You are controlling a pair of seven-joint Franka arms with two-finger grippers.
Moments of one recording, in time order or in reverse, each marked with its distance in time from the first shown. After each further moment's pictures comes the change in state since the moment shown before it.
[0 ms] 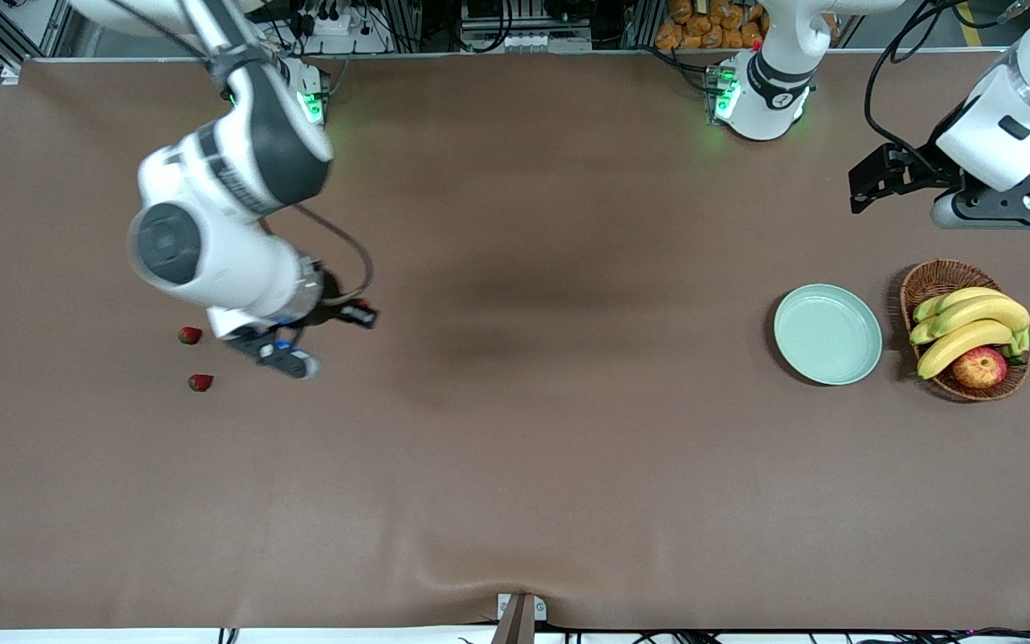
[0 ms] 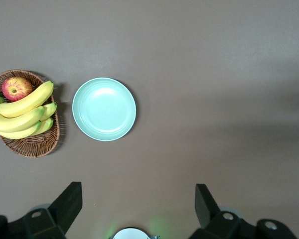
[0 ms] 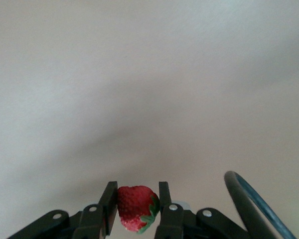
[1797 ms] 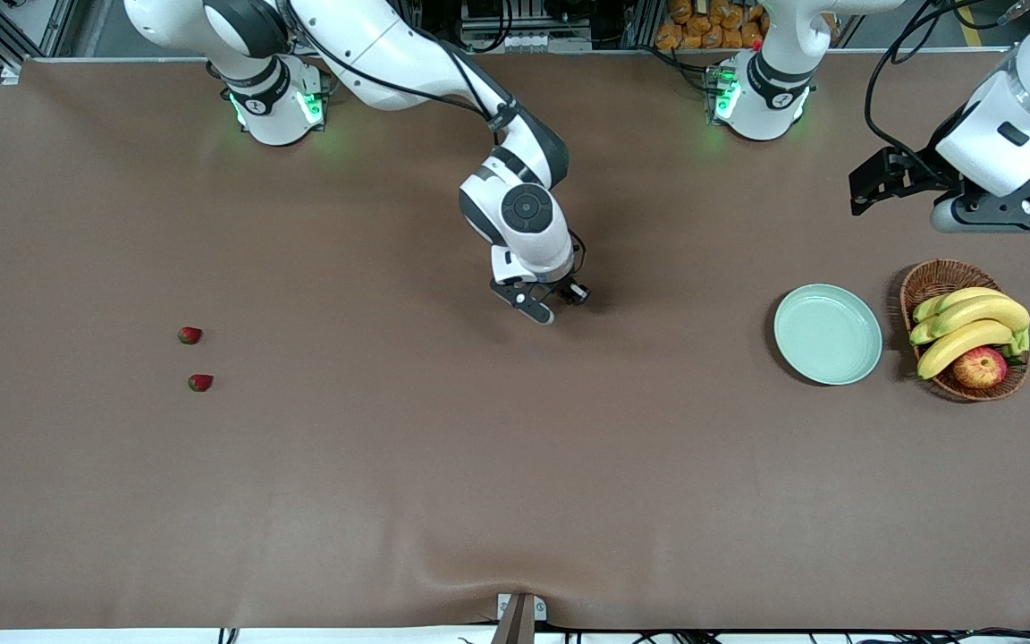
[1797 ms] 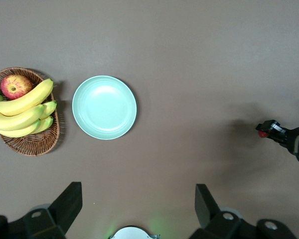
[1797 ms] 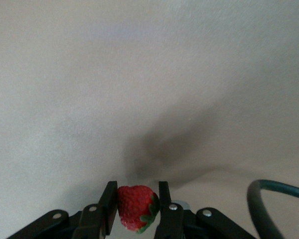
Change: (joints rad) left arm 0.009 0.004 -0.009 -0.009 0.000 0.000 0.000; right arm 0.476 0.483 -0.006 0.102 -0.031 0.566 0.602
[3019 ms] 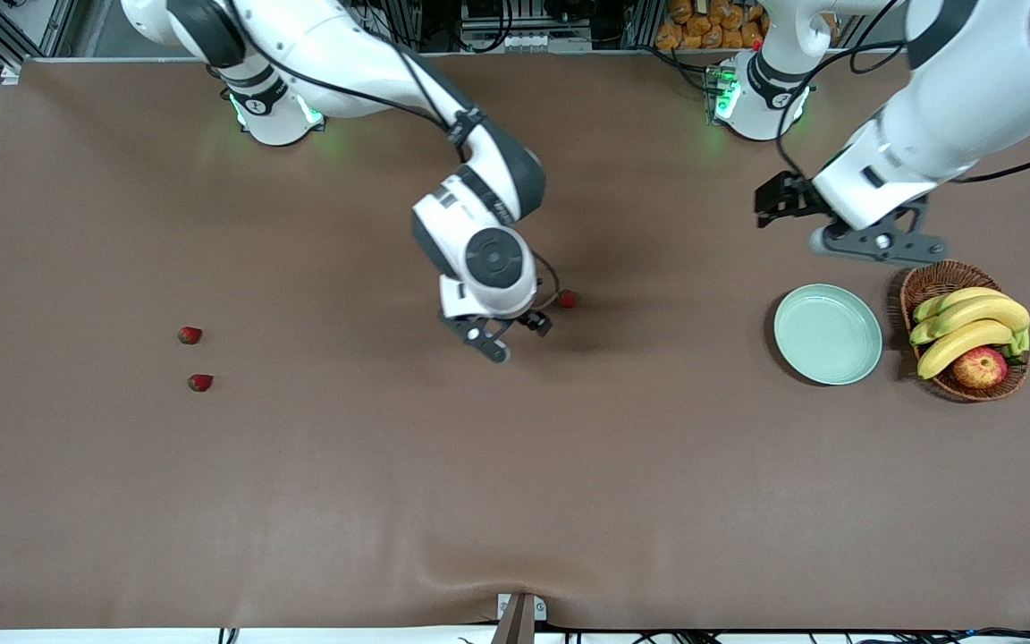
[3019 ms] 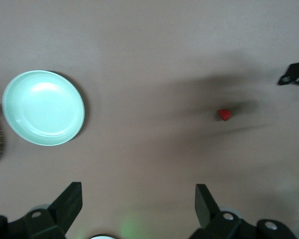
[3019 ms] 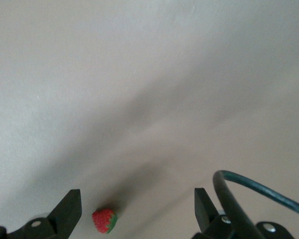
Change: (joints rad) left arm -0.007 0.015 -0.120 -0.196 -0.119 0.187 -0.044; right arm -0.189 -0.062 -0.035 0.243 -0.031 -0.558 -0.167
